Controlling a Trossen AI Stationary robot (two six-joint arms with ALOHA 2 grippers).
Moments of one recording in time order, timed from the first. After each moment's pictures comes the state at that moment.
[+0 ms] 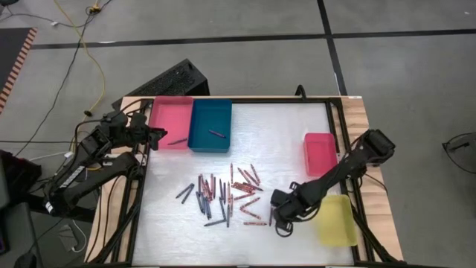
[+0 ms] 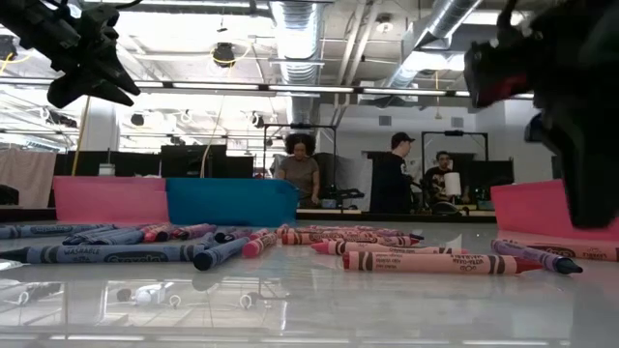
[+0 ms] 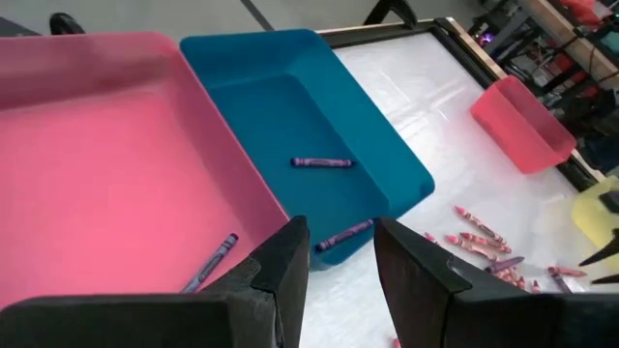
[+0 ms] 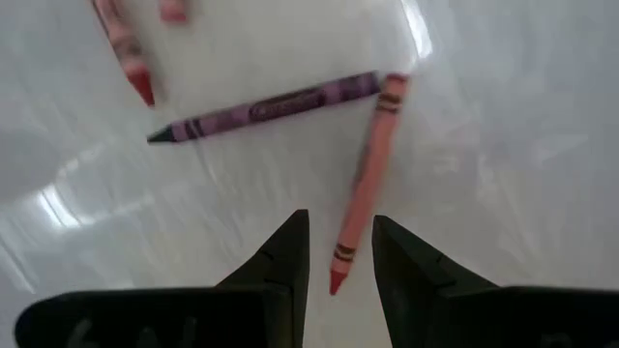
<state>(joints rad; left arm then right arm) 0.79 0.31 0.60 -0.74 0.19 -0.43 0.57 1.68 1.07 -0.72 0.10 0.98</state>
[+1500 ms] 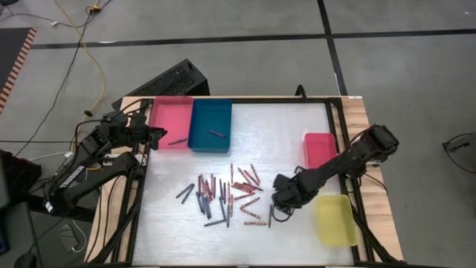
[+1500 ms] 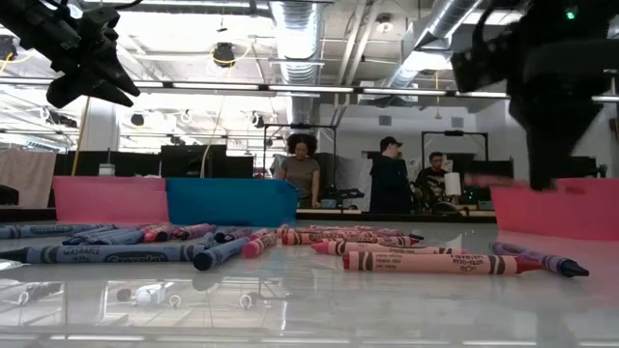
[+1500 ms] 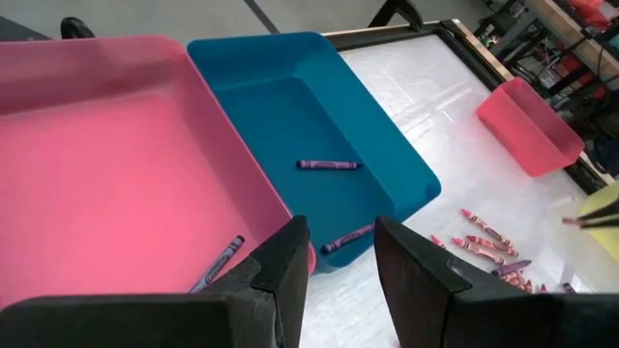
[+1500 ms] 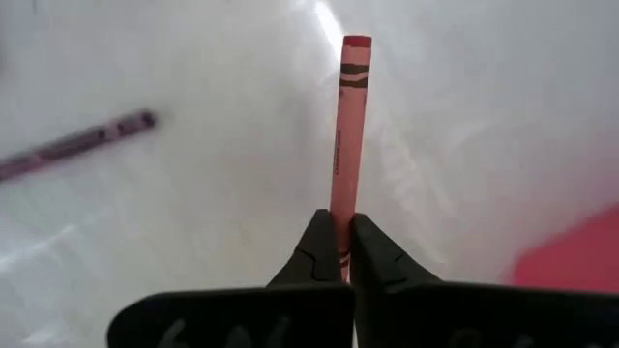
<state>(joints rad) 0.79 0.31 0.60 -0.74 0.17 -0.43 0.45 1.55 1.07 -1.00 0.23 0.94</state>
